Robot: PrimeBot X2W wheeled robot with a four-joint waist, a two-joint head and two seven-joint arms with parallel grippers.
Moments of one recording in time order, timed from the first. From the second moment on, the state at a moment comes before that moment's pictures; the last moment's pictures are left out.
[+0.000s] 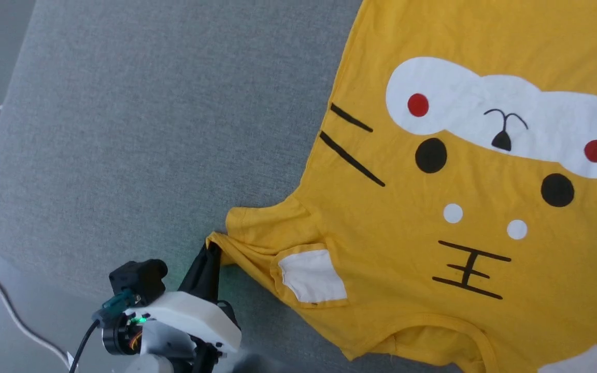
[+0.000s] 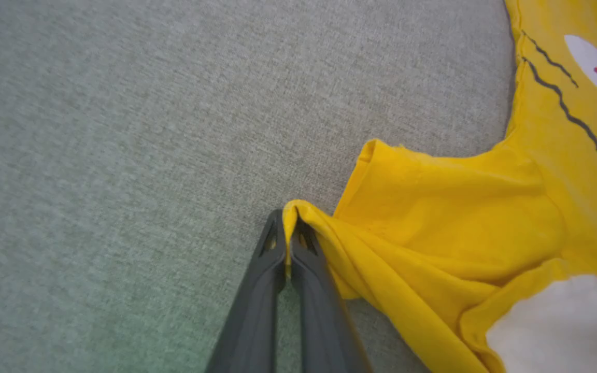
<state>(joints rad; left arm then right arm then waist) -0.03 0.14 -0.25 -0.02 -0.52 0.16 0.02 -0.89 -0.28 -0.43 0.43 -0.05 0.13 0.61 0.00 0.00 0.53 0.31</state>
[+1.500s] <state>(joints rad) 0.12 0.23 -0.25 -0.06 -0.55 0.21 0.14 -0.04 -0.09 -0.63 0.10 0.13 0.13 0.47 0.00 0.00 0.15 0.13</state>
